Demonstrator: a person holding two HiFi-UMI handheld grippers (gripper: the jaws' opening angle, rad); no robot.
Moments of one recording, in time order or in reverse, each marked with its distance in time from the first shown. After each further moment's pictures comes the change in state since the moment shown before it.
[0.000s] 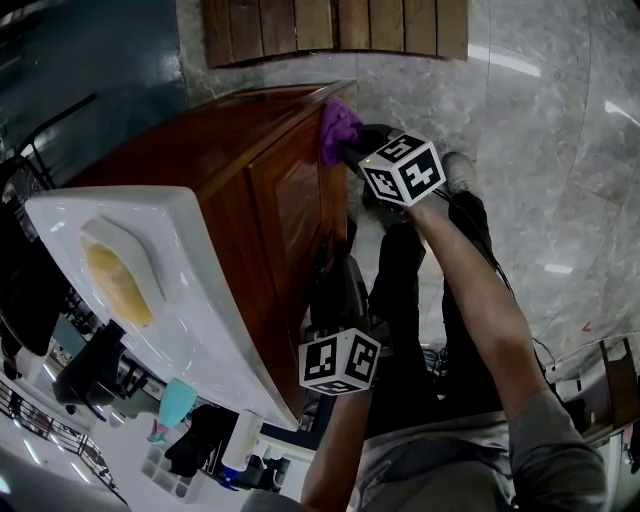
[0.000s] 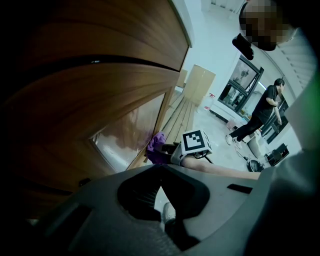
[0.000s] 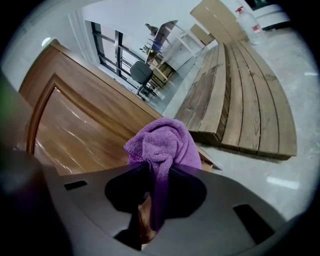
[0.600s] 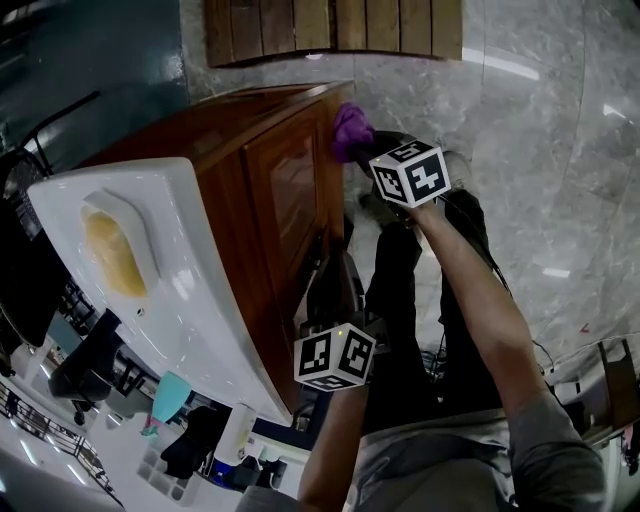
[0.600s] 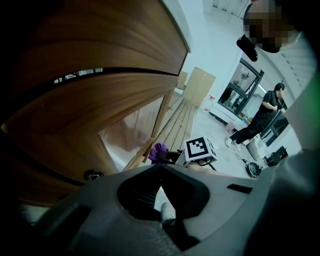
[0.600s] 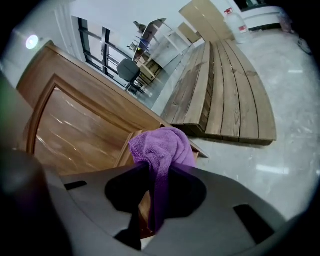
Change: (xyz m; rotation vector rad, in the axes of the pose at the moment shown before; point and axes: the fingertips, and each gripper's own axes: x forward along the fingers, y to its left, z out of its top) left arm -0.014 -0.004 -0.002 -0.019 -0.016 -0.011; right arm -0.031 -0.016 -0.027 0.093 0.032 -0.125
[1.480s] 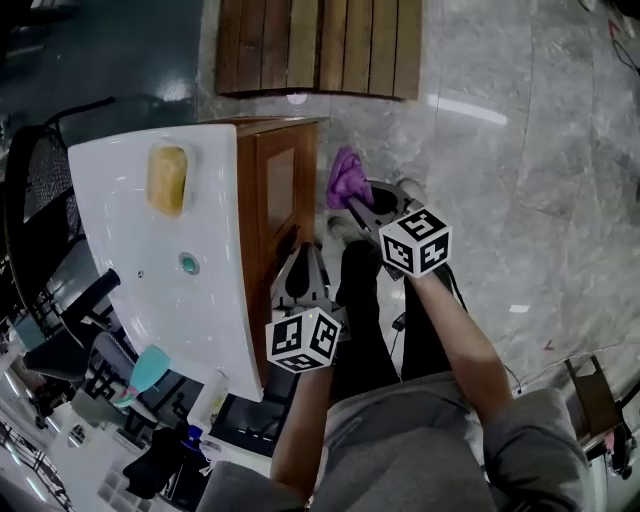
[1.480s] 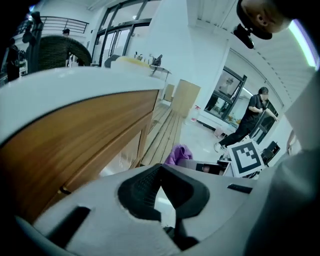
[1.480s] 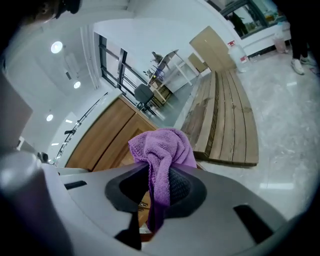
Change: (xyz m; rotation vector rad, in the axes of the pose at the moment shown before) left arm -0.071 -0.049 0.048 0.092 -0.130 -0.089; right arm -0.184 0.106 0.033 -0.092 -0.239 0.051
